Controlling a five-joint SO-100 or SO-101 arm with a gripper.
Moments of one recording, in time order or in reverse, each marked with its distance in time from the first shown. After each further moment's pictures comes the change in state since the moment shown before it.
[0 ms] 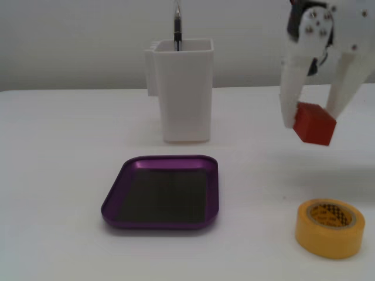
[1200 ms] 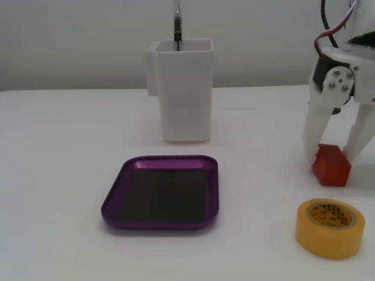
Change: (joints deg) arm 3.8 3.8 20.0 -15.3 -0.2
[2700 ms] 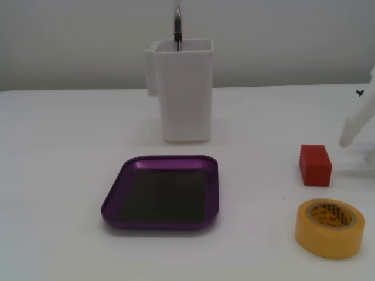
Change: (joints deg) arm -0.4 78.0 35.0 19.1 4.7
